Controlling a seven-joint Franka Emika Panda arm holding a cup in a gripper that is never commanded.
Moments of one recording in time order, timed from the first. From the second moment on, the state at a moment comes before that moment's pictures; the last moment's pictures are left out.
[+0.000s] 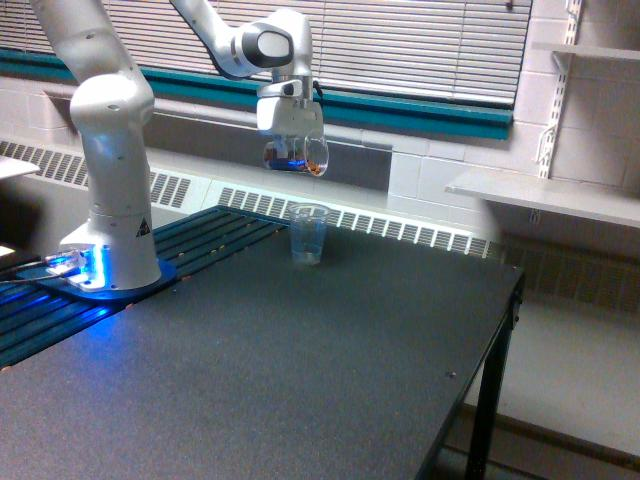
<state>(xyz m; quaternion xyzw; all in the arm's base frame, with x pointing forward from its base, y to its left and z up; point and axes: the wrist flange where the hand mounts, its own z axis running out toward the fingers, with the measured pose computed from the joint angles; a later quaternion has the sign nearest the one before) 0.182 0.332 0.333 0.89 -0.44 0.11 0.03</state>
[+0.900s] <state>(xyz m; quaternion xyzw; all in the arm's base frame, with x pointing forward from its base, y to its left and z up) 0.171 0.325 0.297 0.85 -0.53 0.04 0.00</state>
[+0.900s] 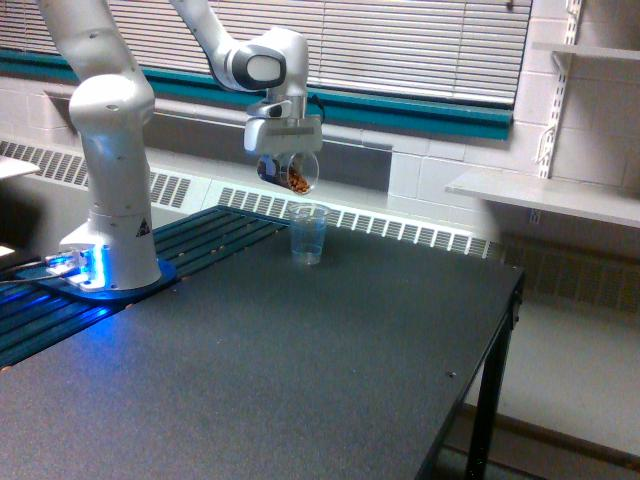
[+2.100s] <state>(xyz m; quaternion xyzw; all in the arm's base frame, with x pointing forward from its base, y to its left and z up) 0.175 0.309 0.290 0.86 -0.51 -0.02 -0.02</state>
